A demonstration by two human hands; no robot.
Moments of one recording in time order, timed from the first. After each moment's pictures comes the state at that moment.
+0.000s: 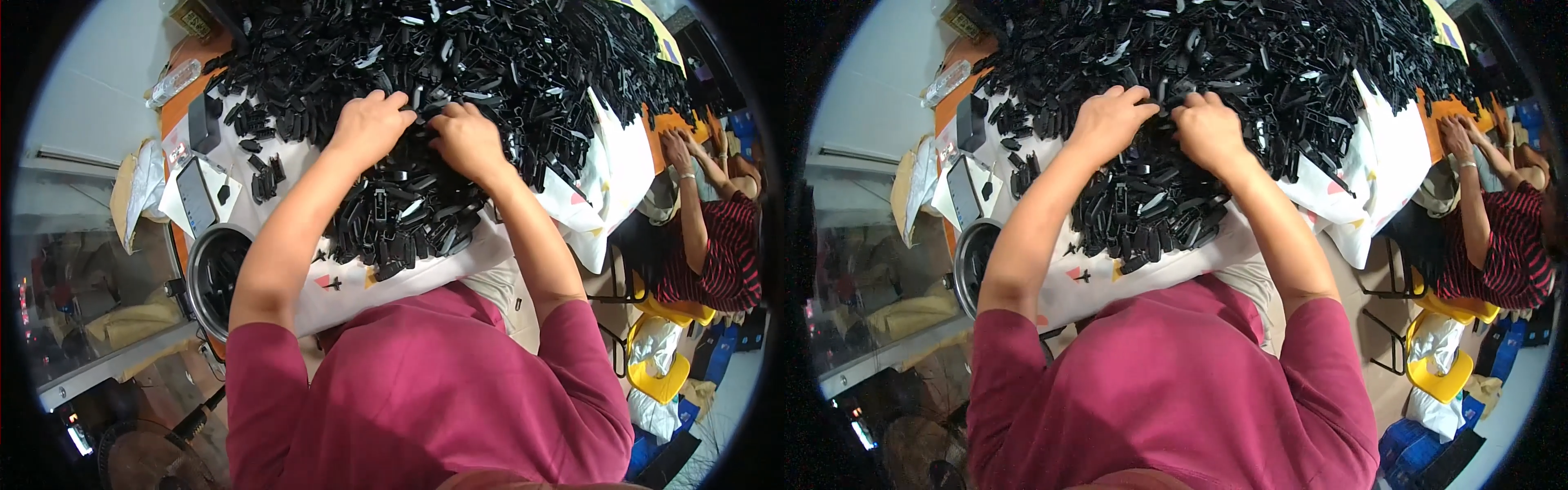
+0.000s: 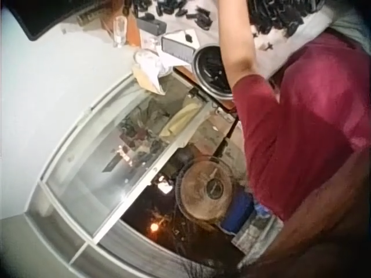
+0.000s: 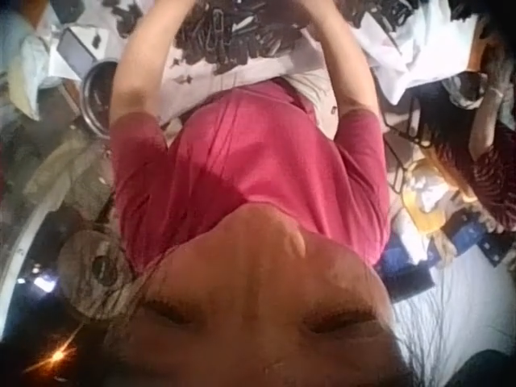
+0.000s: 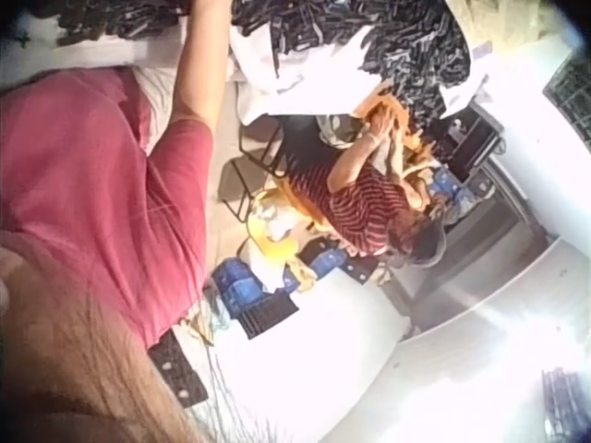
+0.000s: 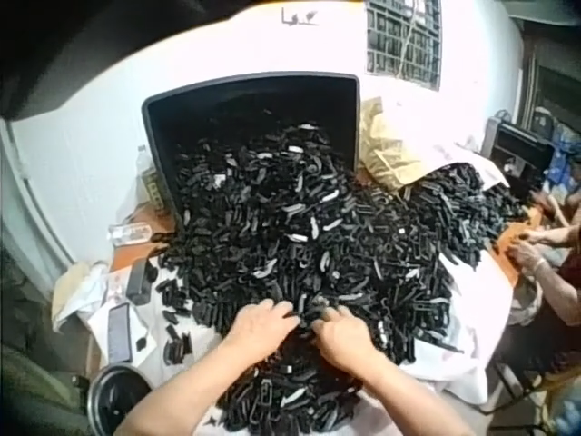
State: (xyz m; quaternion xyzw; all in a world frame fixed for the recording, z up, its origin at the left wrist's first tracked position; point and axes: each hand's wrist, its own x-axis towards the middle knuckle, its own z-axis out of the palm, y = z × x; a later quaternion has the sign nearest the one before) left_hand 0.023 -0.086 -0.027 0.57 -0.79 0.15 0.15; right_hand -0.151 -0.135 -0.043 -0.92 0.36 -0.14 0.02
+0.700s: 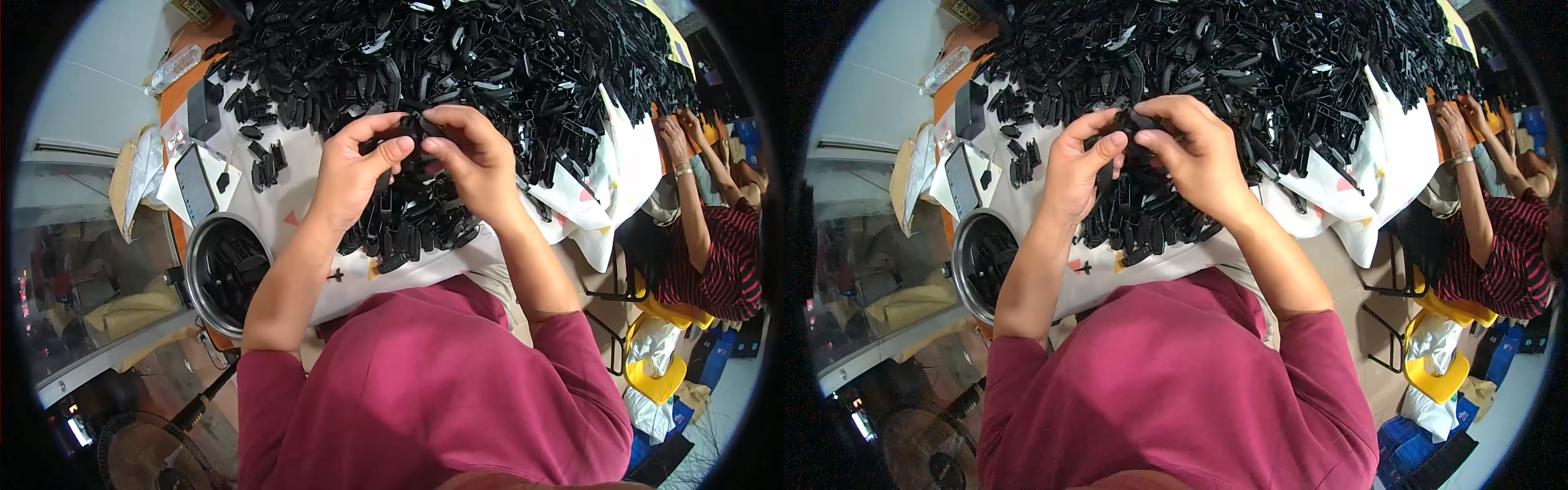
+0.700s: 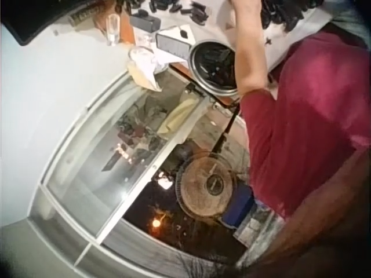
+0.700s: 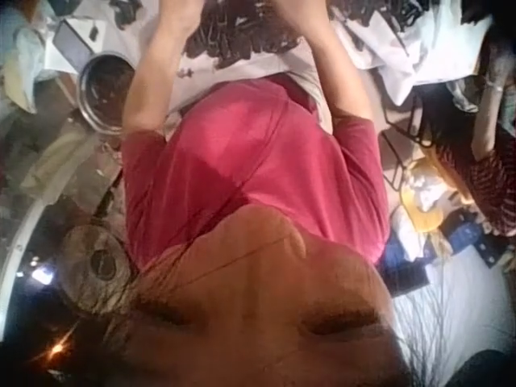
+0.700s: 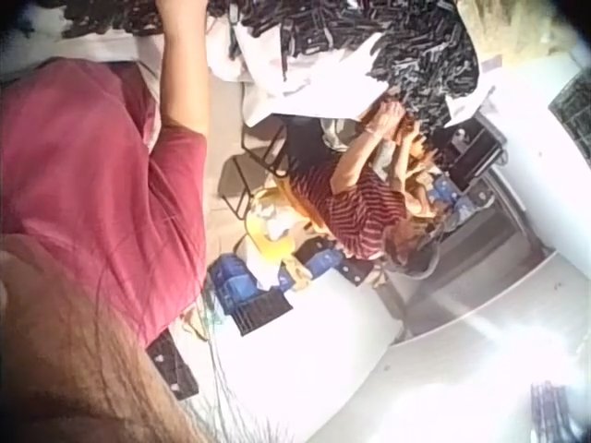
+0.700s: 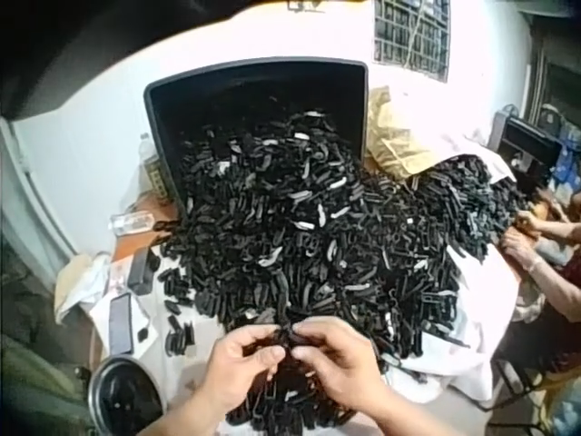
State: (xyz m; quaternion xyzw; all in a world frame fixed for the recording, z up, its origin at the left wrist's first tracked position) left_hand -0.003 -0.011 0.000 0.48 -0.34 -0.53 0.61; right_hand -0.151 -0.072 0.002 -0.68 0.27 -0.40 0.55
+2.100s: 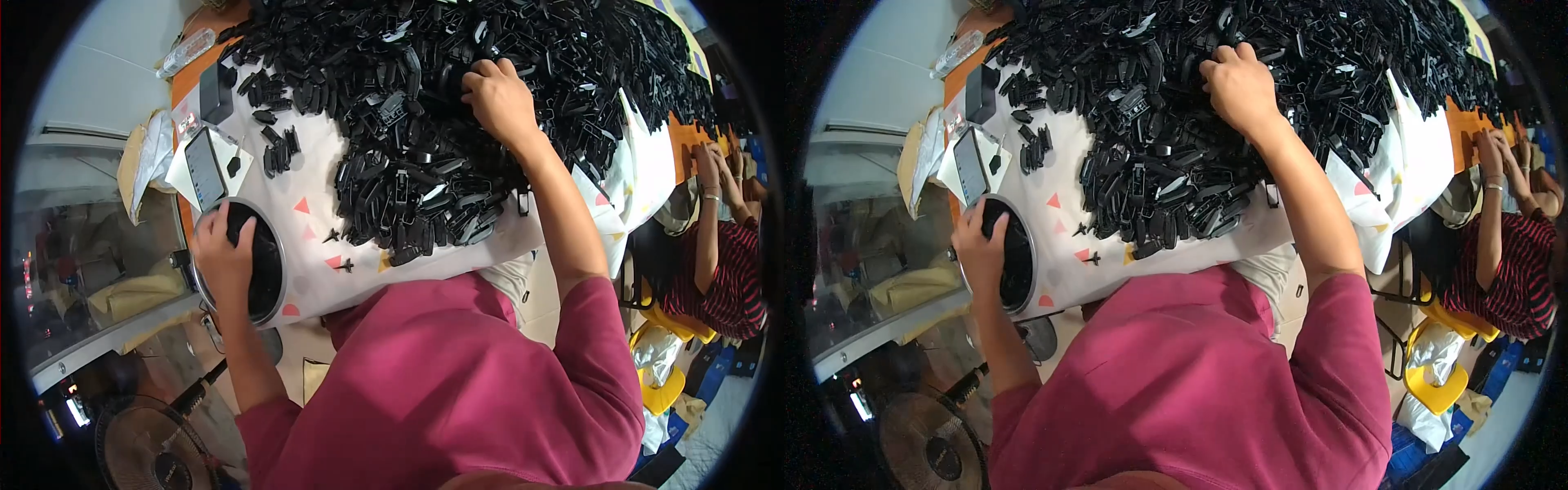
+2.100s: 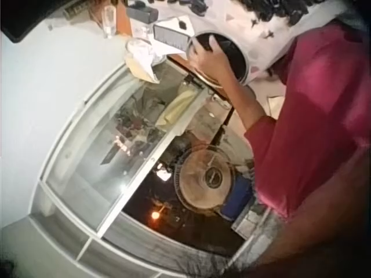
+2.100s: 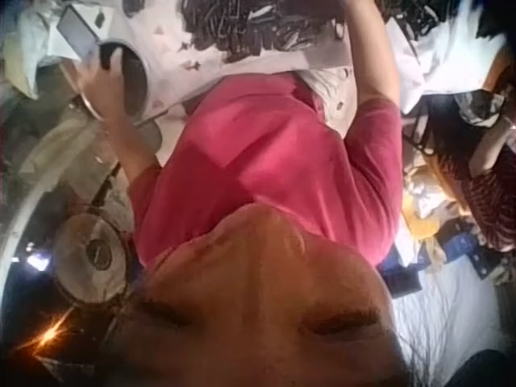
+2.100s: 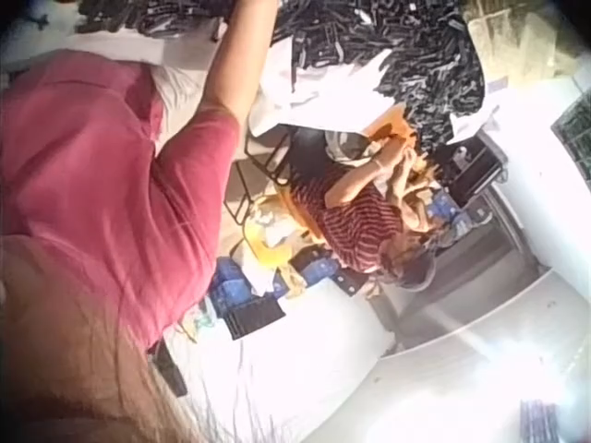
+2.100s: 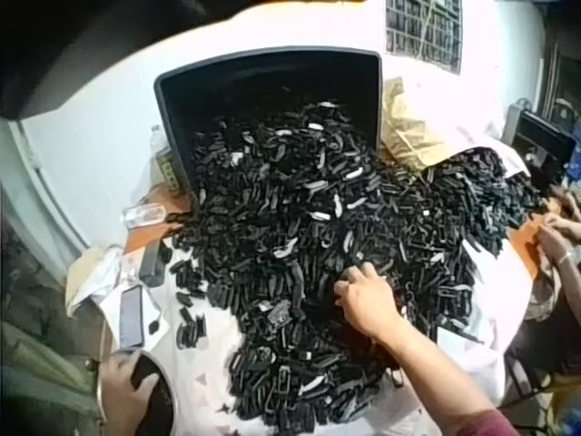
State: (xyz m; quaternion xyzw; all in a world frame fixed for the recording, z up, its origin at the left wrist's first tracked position) left_hand 0.107 0.141 -0.002 0.88 -0.43 0.12 0.13; right_hand -0.146 -0.168 -0.039 -0.92 0.33 -0.18 -0.05
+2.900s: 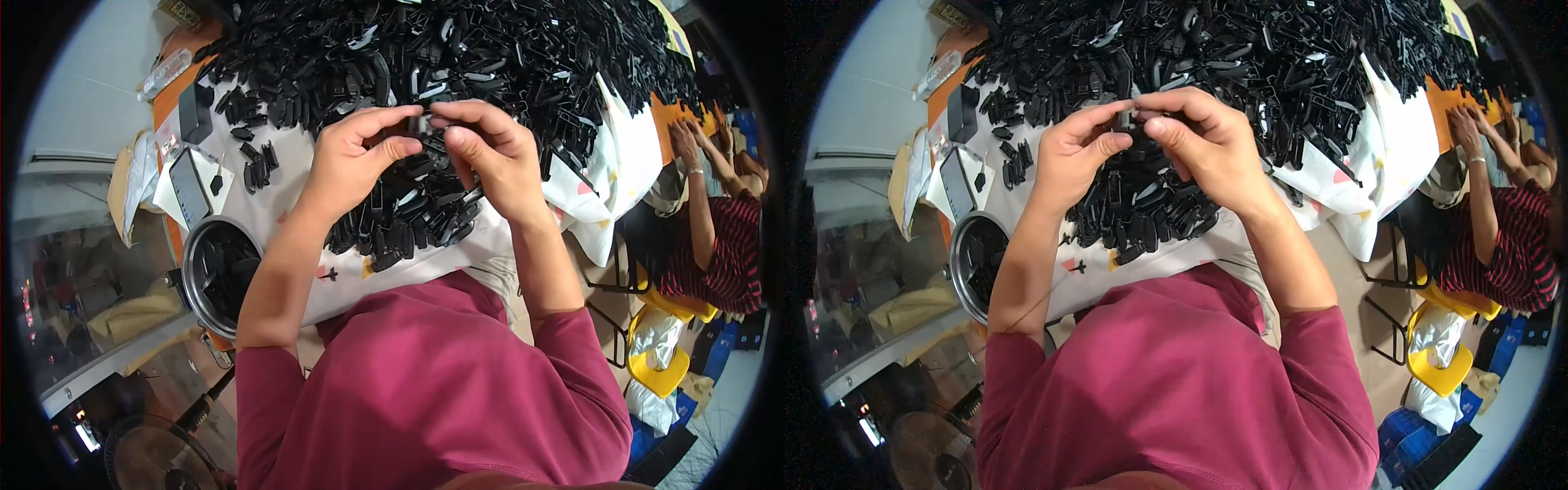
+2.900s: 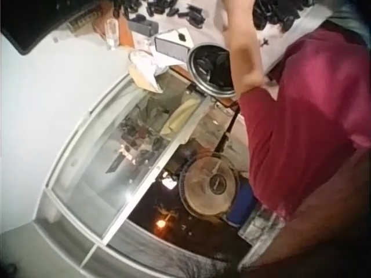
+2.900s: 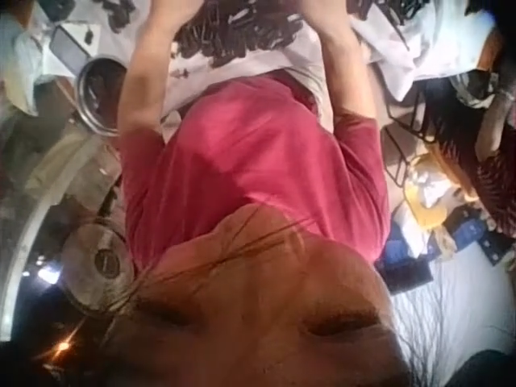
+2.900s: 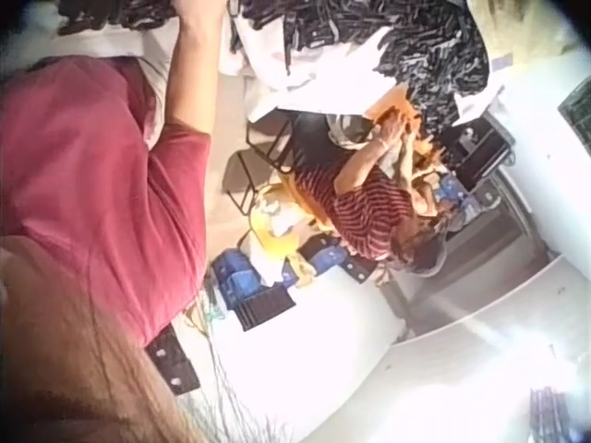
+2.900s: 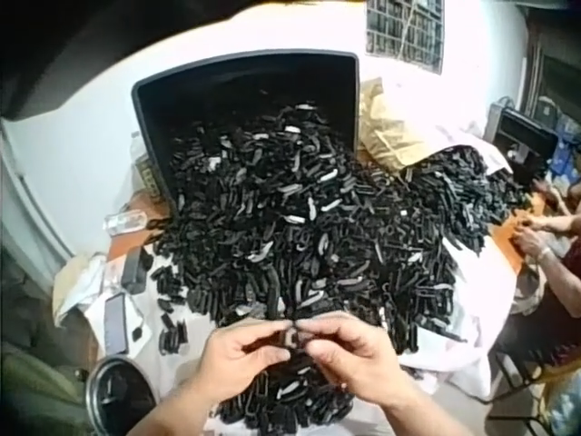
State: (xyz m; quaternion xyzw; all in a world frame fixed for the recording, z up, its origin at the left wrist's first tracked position) left_hand -0.005 -0.025 0.004 0.49 -0.50 -0.45 0.55; right_hand -0.176 -0.081 0.016 -0.60 0.22 -0.40 0.66
